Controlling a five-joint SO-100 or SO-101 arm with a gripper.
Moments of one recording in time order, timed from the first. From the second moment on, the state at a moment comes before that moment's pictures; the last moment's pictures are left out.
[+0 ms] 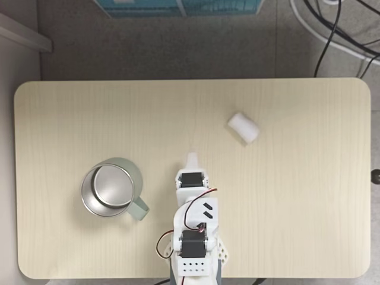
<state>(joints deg) -3.5 -5.1 10.3 56.2 -0.1</state>
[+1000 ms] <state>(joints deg) 19.8 60.8 59.2 70.0 12.6</state>
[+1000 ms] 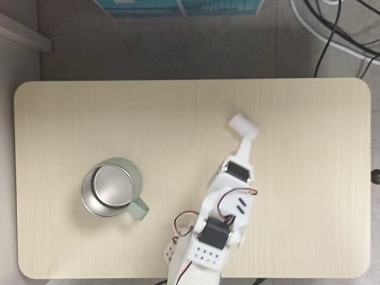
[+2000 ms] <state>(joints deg) 19.1 102.1 76.3 63.3 11.4</state>
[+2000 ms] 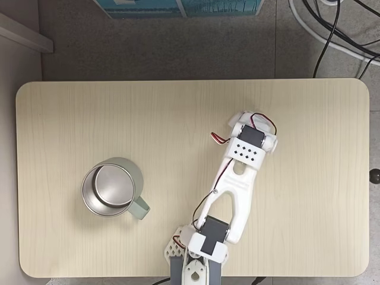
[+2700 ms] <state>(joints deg) 19.2 80.4 93.9 88.6 9.8</state>
